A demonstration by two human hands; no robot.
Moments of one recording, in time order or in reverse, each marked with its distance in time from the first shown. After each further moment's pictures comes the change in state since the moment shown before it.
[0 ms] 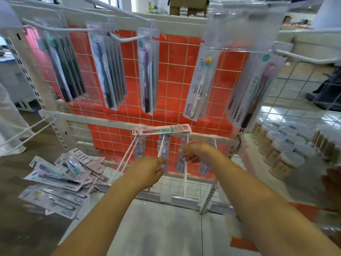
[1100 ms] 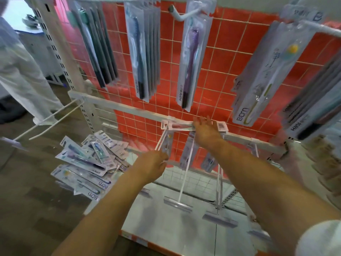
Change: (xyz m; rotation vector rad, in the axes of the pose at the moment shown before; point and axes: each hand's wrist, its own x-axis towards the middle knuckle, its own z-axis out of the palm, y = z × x) left_hand 0.011 -0.090 0.011 -0.123 -0.011 -0.179; right_hand 0.109 -0.054 0.054 -1.084 0.237 -0.326
